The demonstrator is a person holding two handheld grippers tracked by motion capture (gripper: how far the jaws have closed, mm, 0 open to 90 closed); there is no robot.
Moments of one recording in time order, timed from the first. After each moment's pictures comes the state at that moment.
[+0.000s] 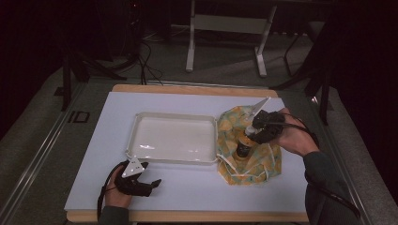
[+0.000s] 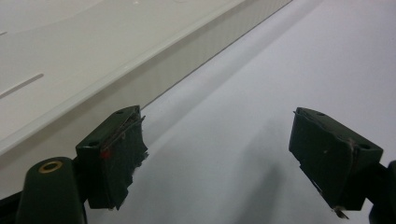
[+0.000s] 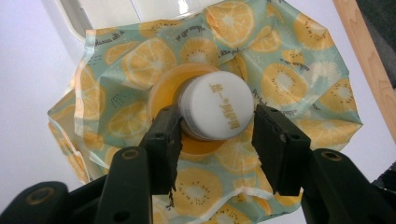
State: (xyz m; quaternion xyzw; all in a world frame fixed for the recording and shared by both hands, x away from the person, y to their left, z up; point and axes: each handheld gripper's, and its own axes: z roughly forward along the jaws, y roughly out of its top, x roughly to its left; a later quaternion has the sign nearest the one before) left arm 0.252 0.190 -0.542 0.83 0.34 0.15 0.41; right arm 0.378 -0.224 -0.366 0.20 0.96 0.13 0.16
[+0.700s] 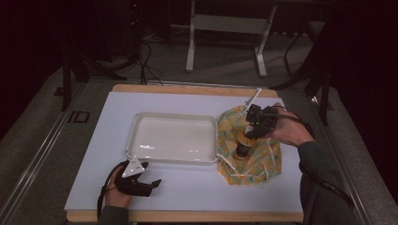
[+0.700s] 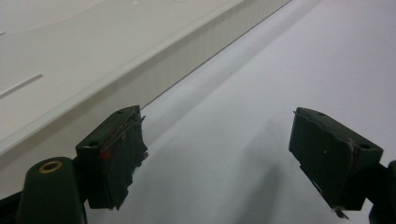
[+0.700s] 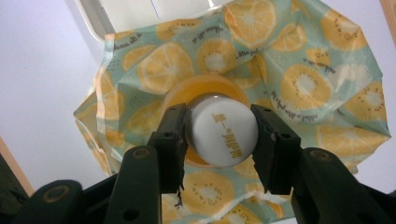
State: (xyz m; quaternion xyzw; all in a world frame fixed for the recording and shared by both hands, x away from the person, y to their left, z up) left arm 0.252 0.190 -0.541 0.83 0.34 0.15 0.41; right arm 0.394 -0.207 -0.359 0.20 0.97 0.10 0.10
